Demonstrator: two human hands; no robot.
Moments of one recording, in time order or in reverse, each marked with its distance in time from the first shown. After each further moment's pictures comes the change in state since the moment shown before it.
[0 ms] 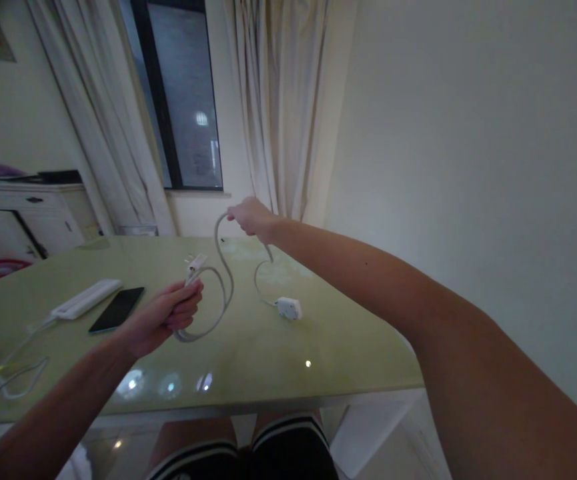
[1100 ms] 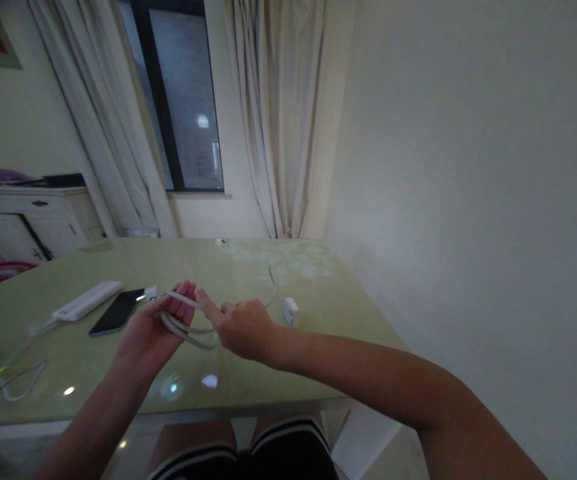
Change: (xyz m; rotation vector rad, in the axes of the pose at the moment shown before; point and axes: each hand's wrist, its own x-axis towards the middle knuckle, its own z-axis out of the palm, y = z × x) left_hand -0.015 -0.011 0.024 -0.743 0.532 0.078; right_hand -0.128 0.113 0.075 -1.063 -0.155 -0.672
